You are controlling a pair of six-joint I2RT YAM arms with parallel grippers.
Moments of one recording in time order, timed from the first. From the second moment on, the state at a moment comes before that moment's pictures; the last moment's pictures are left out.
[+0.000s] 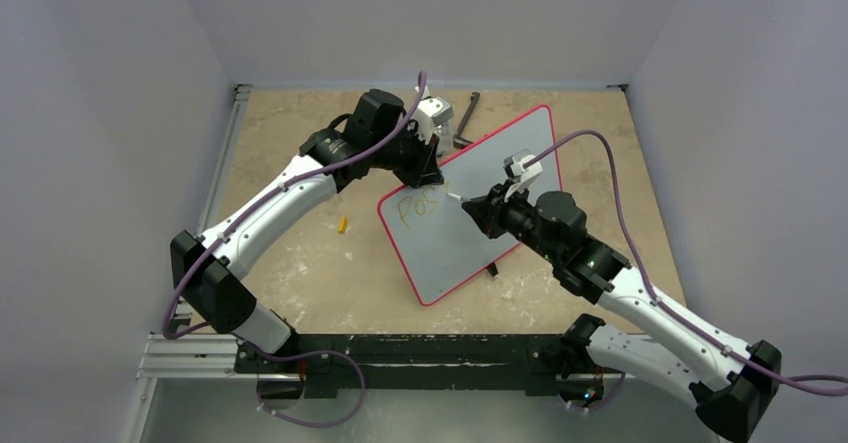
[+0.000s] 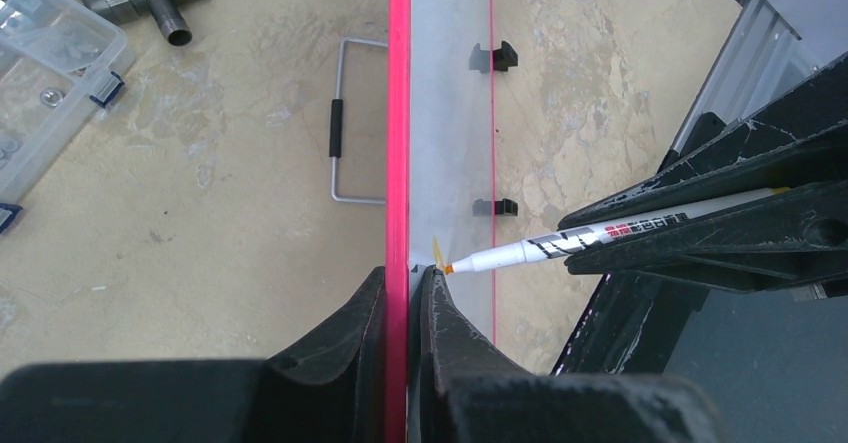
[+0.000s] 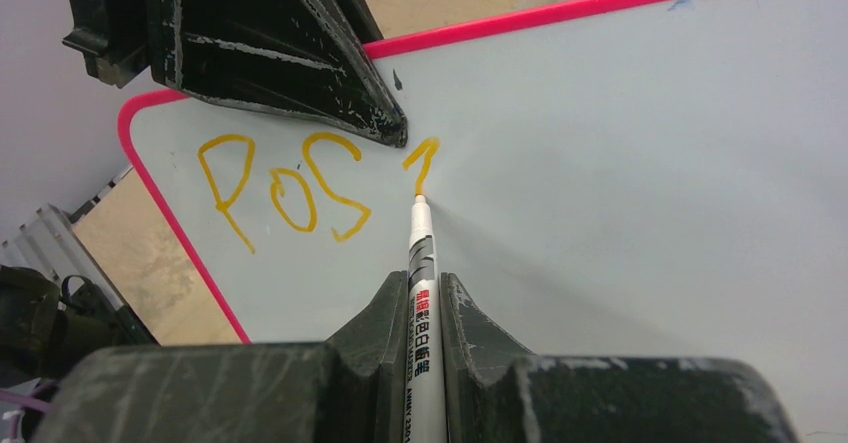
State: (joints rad) left arm -0.68 1.55 1.54 -0.64 0.39 -0.04; right arm 0.76 0.84 0.72 -0.08 0.05 0.30
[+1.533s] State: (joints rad) left arm -0.68 1.54 1.54 -0.65 0.39 -0.05; right arm 0.76 0.91 0.85 -0.10 0.08 0.30
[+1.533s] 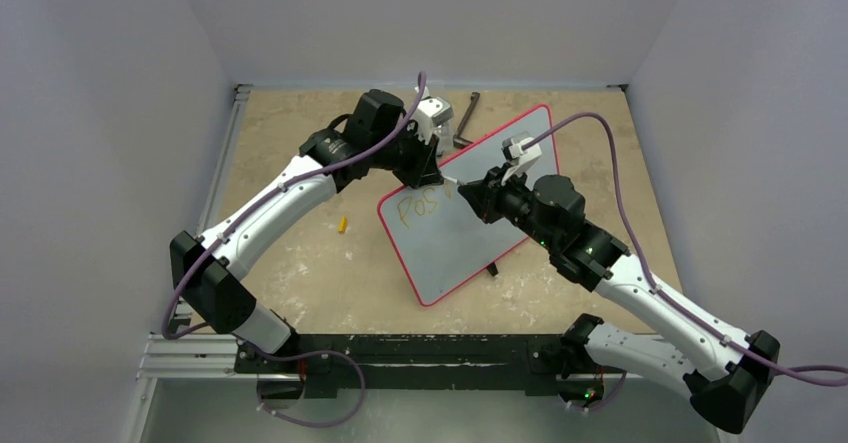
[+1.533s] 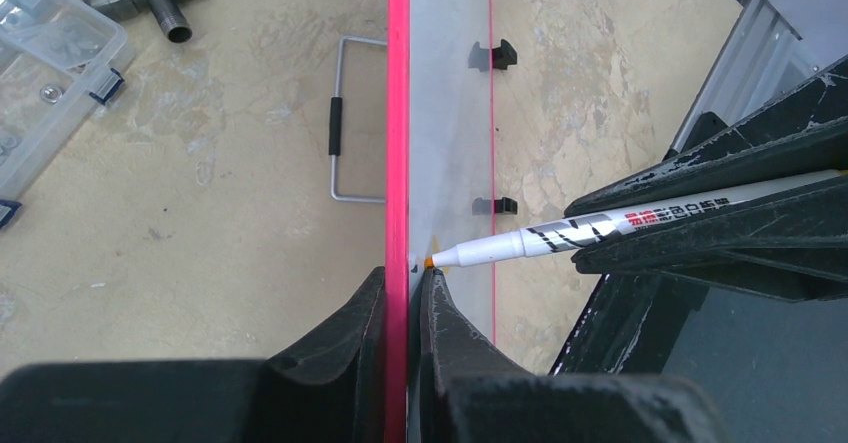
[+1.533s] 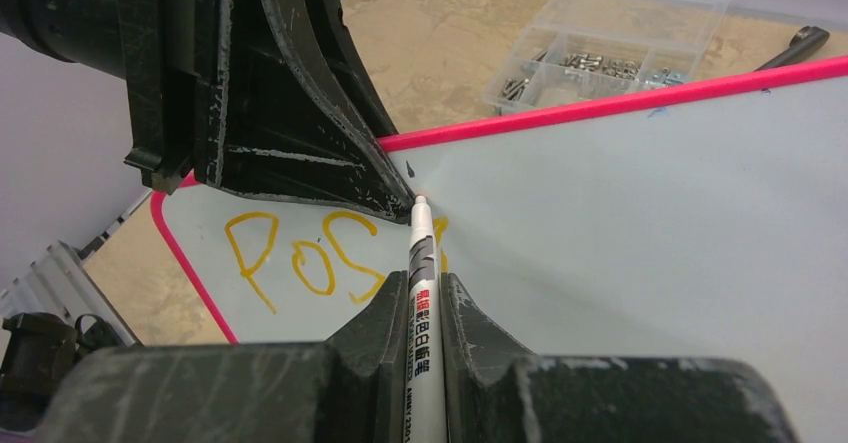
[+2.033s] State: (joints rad) left arm -0.68 1.54 1.54 -0.65 0.39 -0.05; right arm 0.76 0.88 0.83 -0.12 0.12 0.30
